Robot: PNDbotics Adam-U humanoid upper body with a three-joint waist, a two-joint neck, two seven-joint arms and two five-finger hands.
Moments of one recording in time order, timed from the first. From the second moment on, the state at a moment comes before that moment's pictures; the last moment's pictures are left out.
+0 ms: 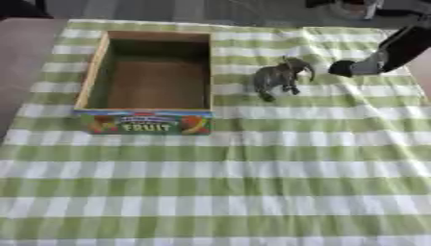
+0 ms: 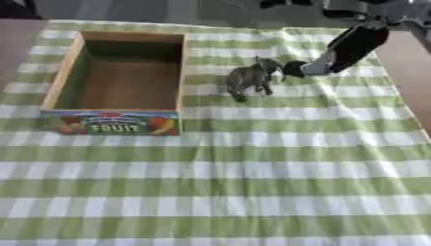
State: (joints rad) left arm -0.07 0.09 0.40 -1.98 0.10 -0.30 0.14; right arm -0.68 -1.00 0.17 -1.68 0.50 -0.46 0.54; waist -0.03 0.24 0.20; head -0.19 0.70
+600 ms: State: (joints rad) left arm -0.07 0.09 0.39 -1.98 0.11 -0.30 0.12; right arm -0.83 -0.86 0.24 -1.38 0.64 -0.50 0.61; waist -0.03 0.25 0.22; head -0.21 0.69
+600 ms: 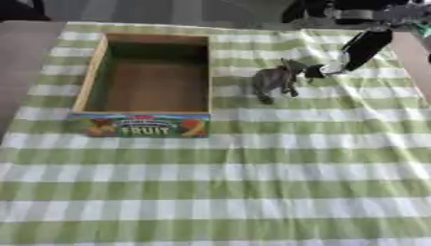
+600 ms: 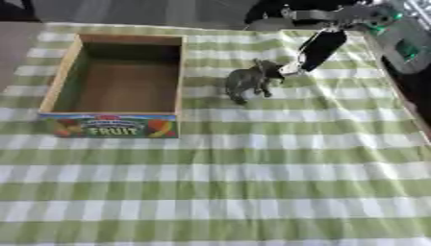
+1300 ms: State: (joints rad) left arm -0.07 0.09 0.39 -1.98 0.11 -0.30 0.11; right arm -0.87 -0.74 0.22 -1.12 0.80 -0.50 0.58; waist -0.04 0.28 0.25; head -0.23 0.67
